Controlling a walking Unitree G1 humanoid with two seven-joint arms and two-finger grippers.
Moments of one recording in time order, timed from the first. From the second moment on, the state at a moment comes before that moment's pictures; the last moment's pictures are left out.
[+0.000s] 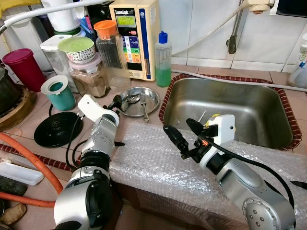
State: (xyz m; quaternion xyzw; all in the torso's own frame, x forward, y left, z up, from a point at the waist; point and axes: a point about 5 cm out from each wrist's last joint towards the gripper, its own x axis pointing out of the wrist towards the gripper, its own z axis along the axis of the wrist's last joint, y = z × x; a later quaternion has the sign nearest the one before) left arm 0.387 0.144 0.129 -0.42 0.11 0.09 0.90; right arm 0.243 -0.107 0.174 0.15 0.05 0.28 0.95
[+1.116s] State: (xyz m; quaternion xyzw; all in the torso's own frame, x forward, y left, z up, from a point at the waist) left arm 0.389 0.170 0.133 -0.47 0.08 0.14 0.87; right arm 0.248 -0.112 0.172 0.16 0.06 0.27 0.95
